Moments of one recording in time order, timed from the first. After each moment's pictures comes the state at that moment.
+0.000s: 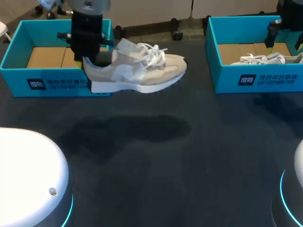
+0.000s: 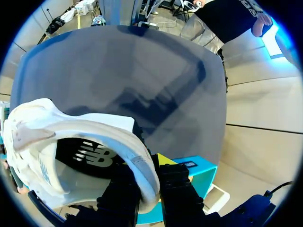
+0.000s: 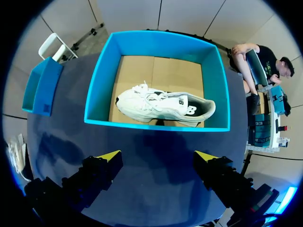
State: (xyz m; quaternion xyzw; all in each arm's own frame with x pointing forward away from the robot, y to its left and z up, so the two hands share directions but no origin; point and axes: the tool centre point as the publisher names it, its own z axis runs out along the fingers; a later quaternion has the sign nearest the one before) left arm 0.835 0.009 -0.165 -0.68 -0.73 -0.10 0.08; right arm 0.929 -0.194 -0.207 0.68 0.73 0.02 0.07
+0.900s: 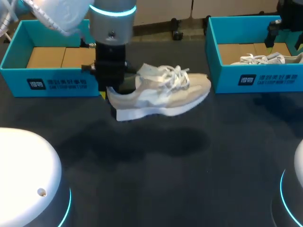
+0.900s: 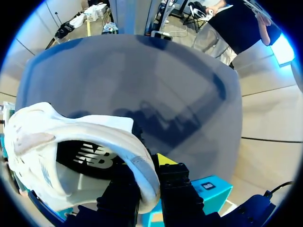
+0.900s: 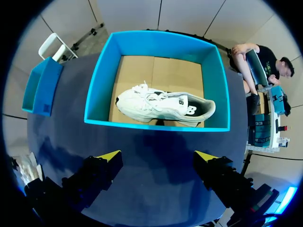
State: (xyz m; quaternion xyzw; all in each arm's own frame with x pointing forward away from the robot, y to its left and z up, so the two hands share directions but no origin) left arm 0.770 -0.052 -0.216 -0.67 -0.74 -0.04 0.08; right arm 0.929 -0.194 -0.207 0.68 0.73 0.02 0.07
